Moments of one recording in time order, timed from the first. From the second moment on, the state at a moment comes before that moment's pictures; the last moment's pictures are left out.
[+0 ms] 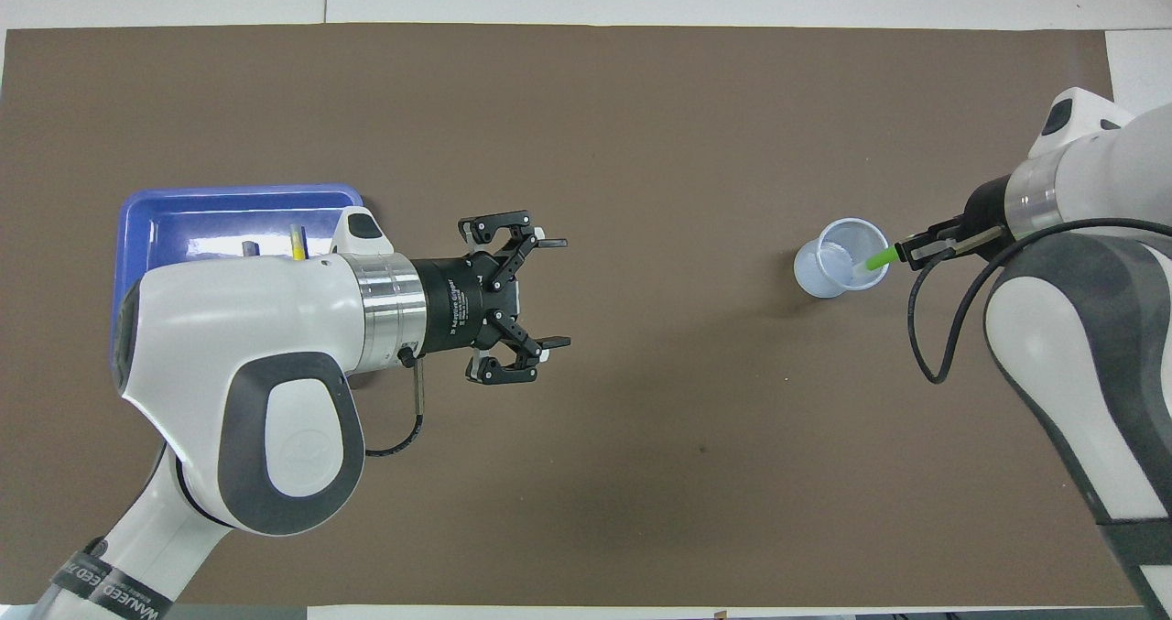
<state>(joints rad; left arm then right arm) -0.63 -0.08 0.05 -2.10 -0.95 2.37 -1.35 0.10 0.01 -0.05 -1.90 0.12 1.93 -0.34</state>
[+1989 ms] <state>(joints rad) -0.08 0.13 0.06 -2.11 -0.07 2.23 -0.02 0.11 0.01 -0.04 -2.16 0.05 2.24 -0.37</state>
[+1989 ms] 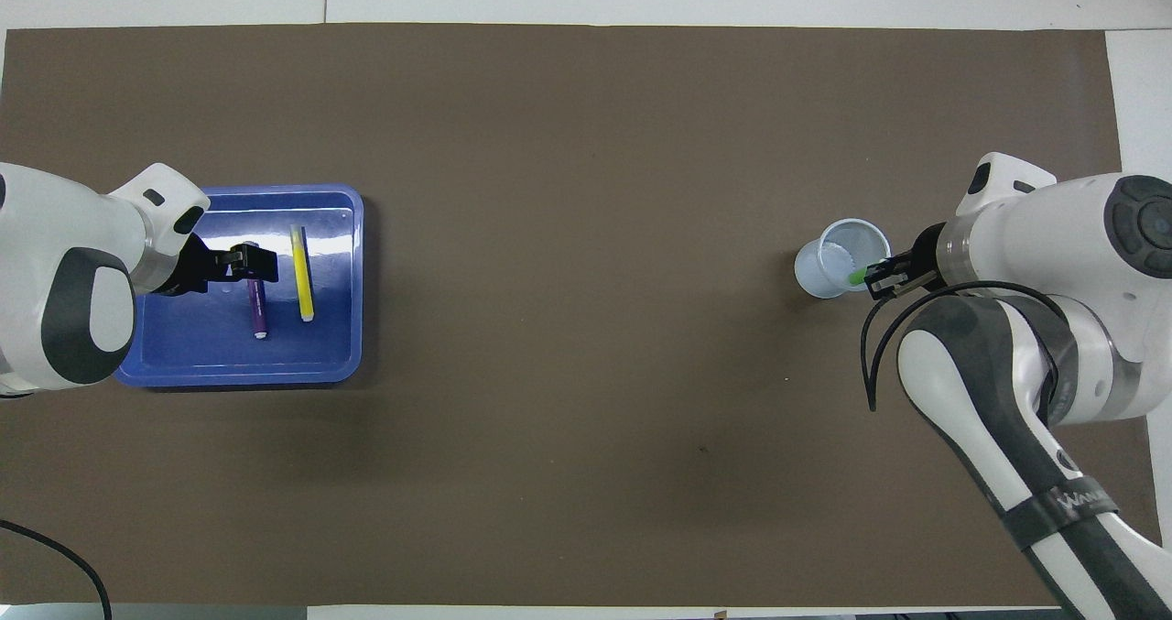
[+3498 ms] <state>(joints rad) -0.07 0.27 0.06 -2.07 -0.06 2.32 0.06 0.28 0.01 -0.02 -1.92 0.60 2.07 0.22</state>
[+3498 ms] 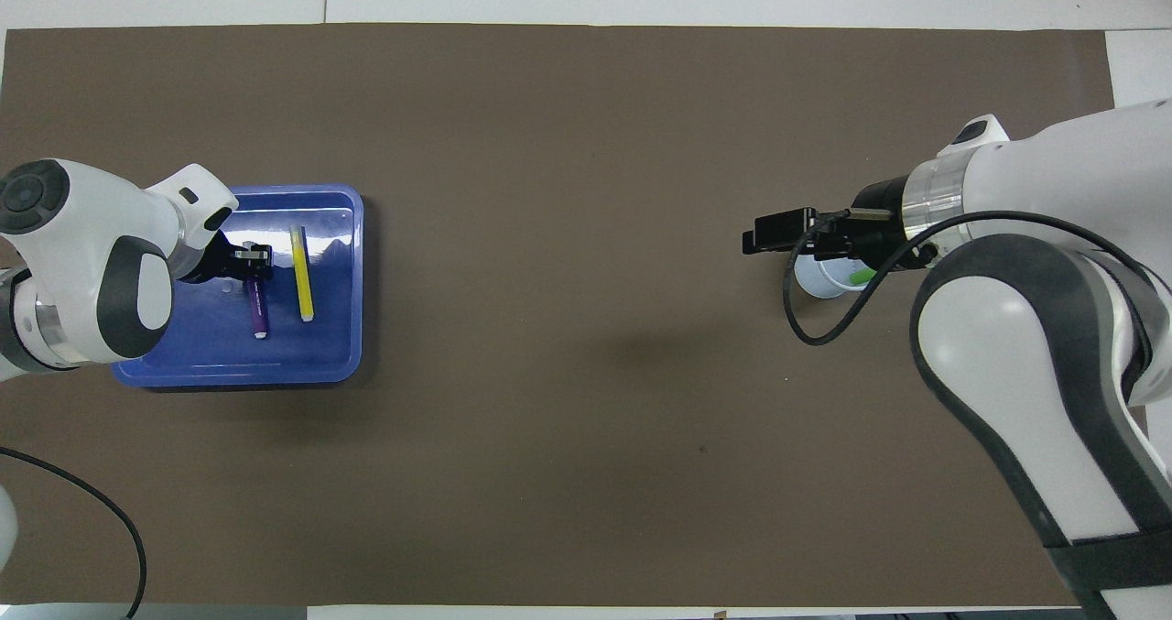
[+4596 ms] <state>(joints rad) -0.04 0.25 0.05 -1.84 -0.25 1.87 -0.15 0.44 0.01 -0.03 -1.93 0.78 2.26 0.58</state>
